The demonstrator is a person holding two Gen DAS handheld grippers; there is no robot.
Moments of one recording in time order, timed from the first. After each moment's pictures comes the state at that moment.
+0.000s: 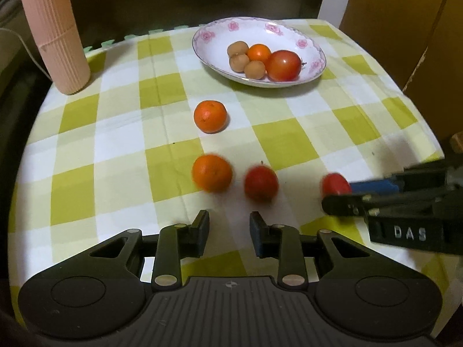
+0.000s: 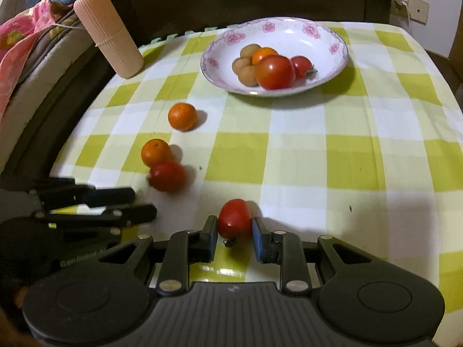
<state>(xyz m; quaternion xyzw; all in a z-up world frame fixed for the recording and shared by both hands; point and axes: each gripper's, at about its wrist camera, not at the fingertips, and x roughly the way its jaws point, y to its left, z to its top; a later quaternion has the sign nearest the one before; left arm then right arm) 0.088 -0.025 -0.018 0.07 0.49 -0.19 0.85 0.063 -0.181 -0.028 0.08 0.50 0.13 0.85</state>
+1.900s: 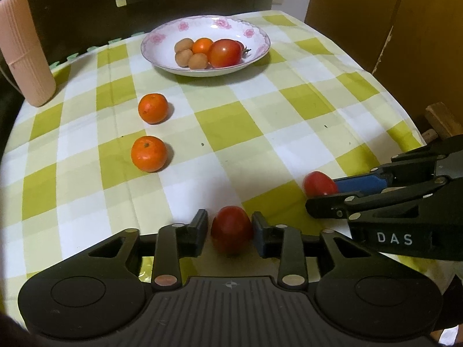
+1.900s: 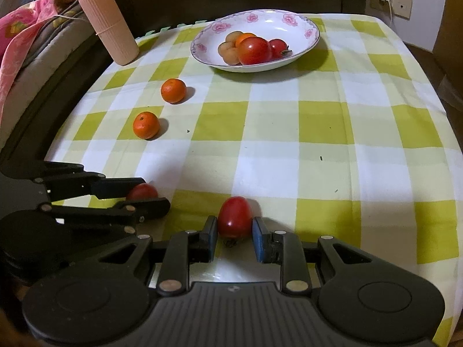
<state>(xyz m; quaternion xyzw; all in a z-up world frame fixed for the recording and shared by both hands) 0.050 -0.053 -0.023 0.11 0.47 -0.24 0.85 0.019 -0.193 -0.026 0.07 0.50 0.11 0.86</state>
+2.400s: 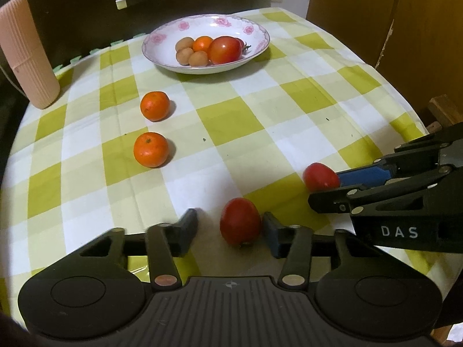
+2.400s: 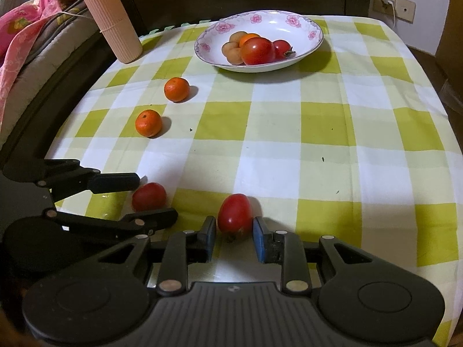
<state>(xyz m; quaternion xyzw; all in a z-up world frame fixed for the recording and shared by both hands) 0.042 -0.055 -0.025 0.12 0.46 -0.23 0.85 0.018 -0.192 -0.026 0.07 0.50 0.11 0.86</state>
